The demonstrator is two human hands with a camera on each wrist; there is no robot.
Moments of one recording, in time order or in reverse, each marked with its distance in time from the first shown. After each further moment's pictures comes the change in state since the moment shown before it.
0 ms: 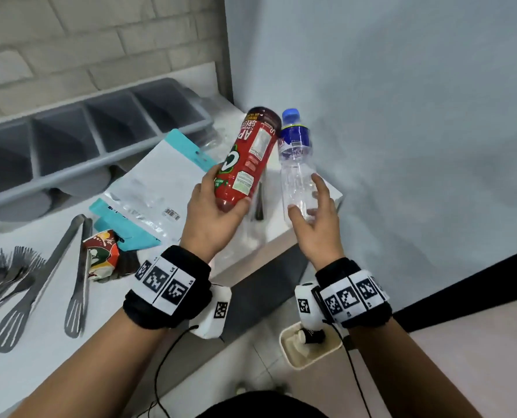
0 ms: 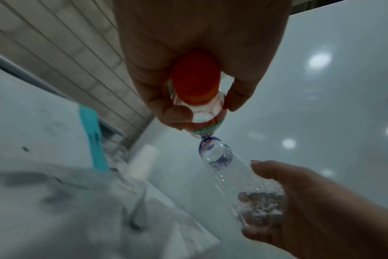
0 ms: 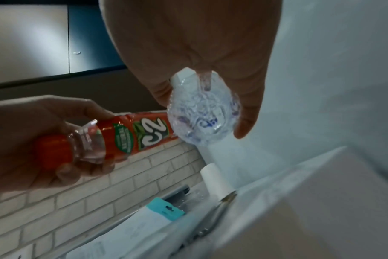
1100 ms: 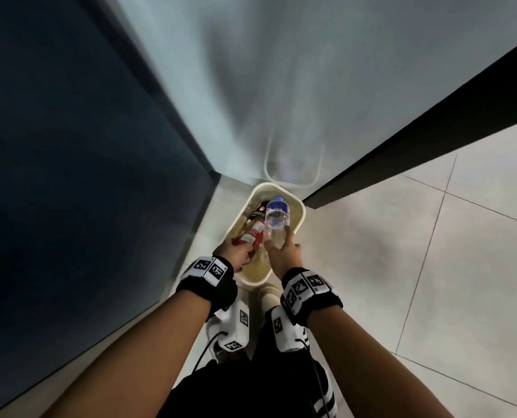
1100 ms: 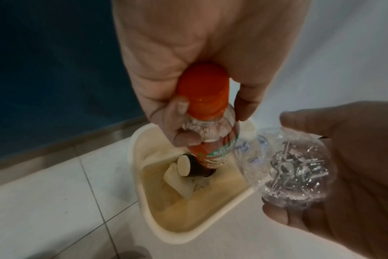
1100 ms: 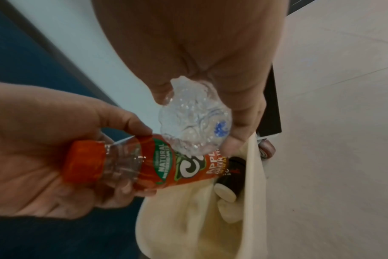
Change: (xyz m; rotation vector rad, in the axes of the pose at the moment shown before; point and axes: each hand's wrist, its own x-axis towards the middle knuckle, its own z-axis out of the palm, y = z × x) left_hand -0.104 -0.415 0.478 0.438 -0.999 -0.764; right_hand -0.135 0.584 0.061 0.047 0.113 1.290
